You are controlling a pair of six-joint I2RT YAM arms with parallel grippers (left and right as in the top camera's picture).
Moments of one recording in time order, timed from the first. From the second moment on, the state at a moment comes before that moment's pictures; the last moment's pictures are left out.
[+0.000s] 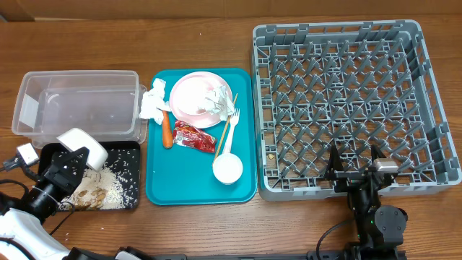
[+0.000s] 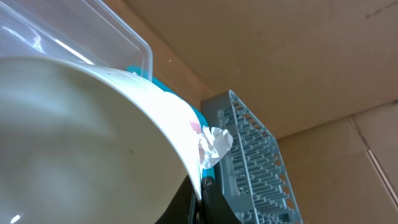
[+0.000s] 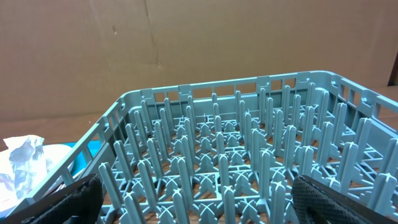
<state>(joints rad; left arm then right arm) 1.08 1.26 0.84 -1.02 1.33 0.44 0.01 0.01 0.02 -0.03 -0.03 0.12</state>
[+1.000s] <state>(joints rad) 0.62 1.09 0.97 -0.99 0.81 0.04 0.01 0.01 0.02 -0.03 -0.03 0.12</state>
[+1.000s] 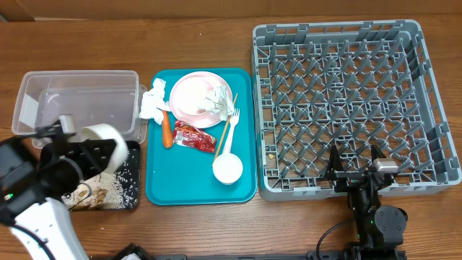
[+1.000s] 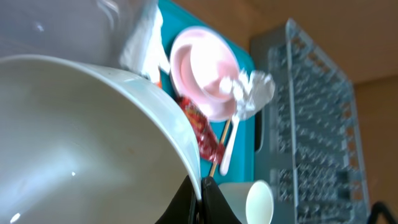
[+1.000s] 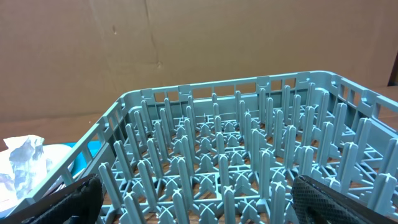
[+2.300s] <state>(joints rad) -0.43 1.52 0.97 -0.92 0.14 -0.42 0.01 0.01 0.02 -0.04 -0.03 0.12</state>
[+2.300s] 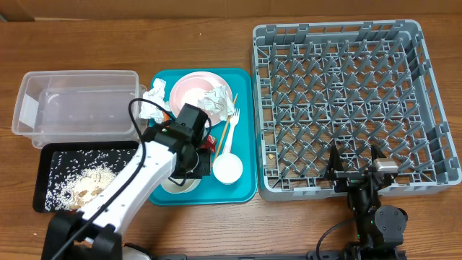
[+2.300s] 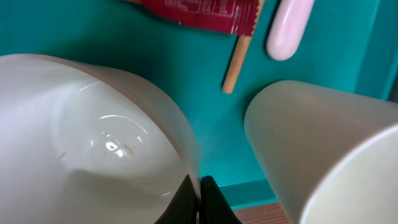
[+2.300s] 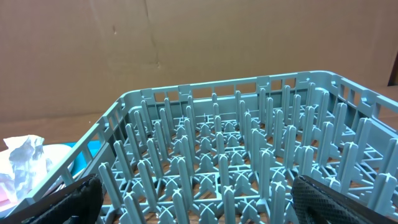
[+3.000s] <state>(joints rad) -0.43 1.54 1.10 -1.06 0.10 -0.43 0.01 0.01 0.02 -0.04 -0.03 0.12</state>
